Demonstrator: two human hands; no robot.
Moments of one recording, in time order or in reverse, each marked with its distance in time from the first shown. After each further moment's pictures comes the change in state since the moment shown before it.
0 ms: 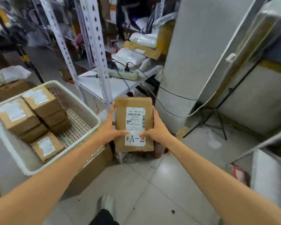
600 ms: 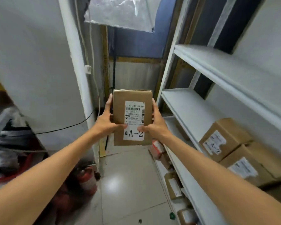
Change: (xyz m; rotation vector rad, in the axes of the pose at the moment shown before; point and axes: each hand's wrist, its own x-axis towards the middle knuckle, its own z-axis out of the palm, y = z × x) left_hand 0.156 0.235 0.286 -0.112 -0.780 0.523; right_hand -0.120 0.070 -0.274 0.096 0.933 0.191
